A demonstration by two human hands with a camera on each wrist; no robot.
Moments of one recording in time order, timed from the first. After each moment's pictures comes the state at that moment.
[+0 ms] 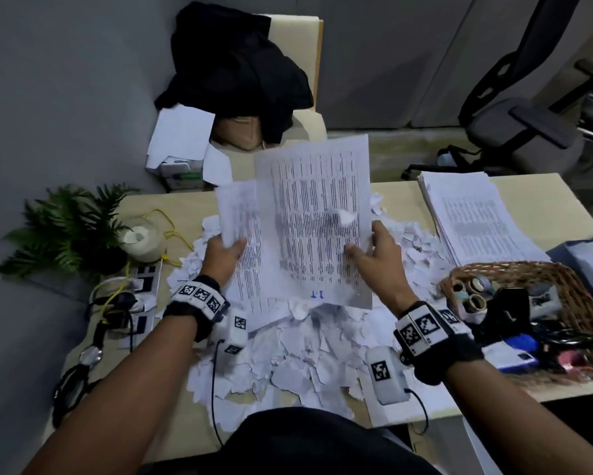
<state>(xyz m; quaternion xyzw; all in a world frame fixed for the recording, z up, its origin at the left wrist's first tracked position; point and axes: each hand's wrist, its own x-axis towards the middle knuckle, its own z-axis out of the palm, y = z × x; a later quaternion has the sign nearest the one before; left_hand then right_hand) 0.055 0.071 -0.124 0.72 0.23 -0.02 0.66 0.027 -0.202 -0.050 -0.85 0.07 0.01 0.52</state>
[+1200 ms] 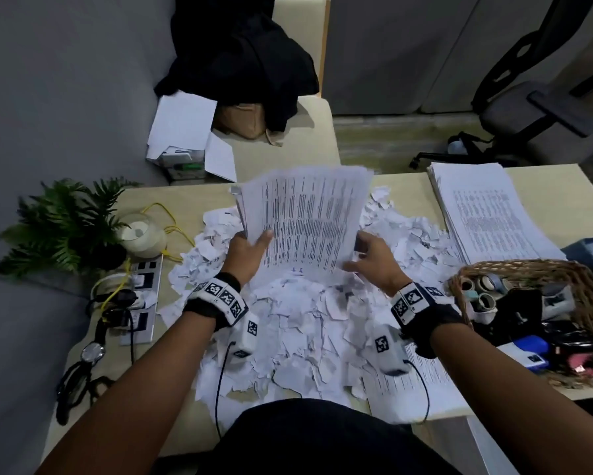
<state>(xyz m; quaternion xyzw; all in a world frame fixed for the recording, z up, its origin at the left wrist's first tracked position) 0.053 0.031 -0.095 0.74 0.18 -0.07 0.64 0.070 -0.222 -0.120 -0.83 0.04 0.15 0.54</state>
